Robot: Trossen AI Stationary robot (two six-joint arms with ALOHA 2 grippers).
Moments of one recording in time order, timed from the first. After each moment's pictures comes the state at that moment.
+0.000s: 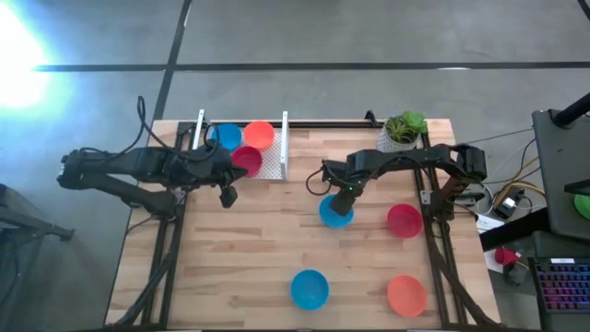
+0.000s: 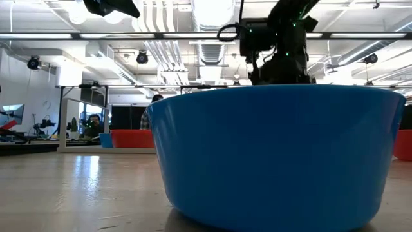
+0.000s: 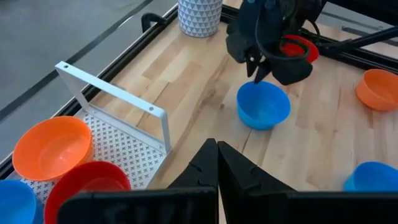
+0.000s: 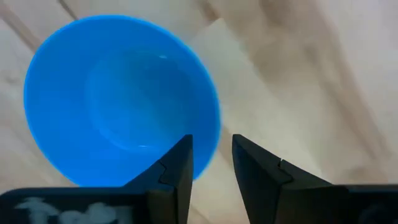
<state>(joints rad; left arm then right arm) -0.09 0.97 1.14 -0.77 -0.38 -0.39 -0.15 1.70 1.18 -0.97 -0.05 0.52</state>
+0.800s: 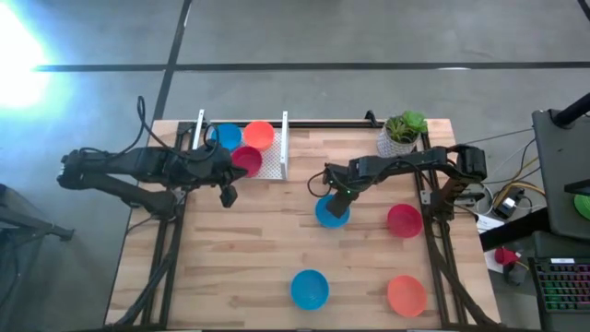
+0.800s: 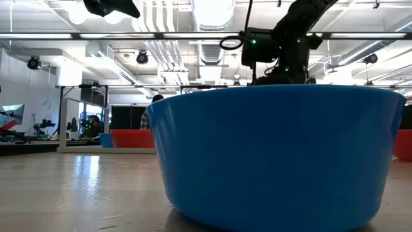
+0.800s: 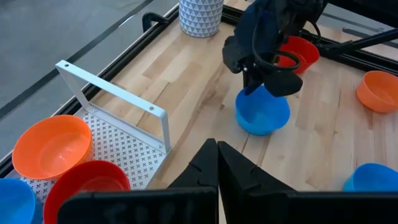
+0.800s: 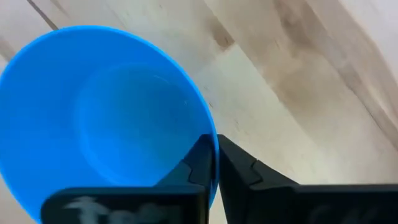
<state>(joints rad) -0.09 0.97 1.14 -0.77 -0.39 -0.40 -0.16 1.70 1.04 -0.70 -0.05 0.58</state>
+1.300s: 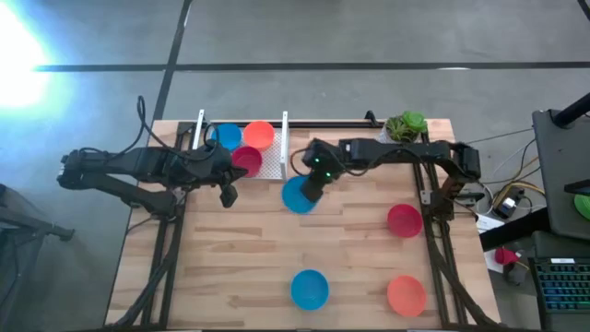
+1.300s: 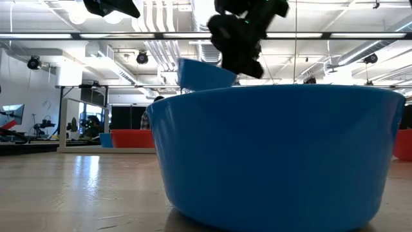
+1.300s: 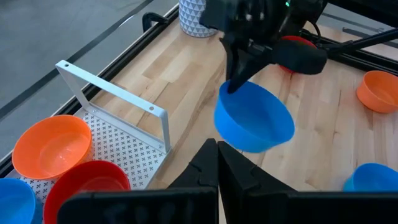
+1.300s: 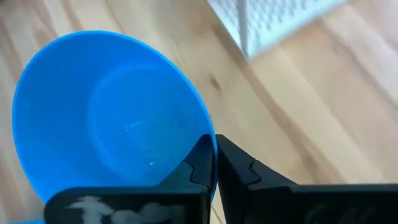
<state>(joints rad) -0.09 0.97 1.14 -0.77 -0.39 -0.40 -0.16 1.75 1.45 -0.70 -0.05 0.48</state>
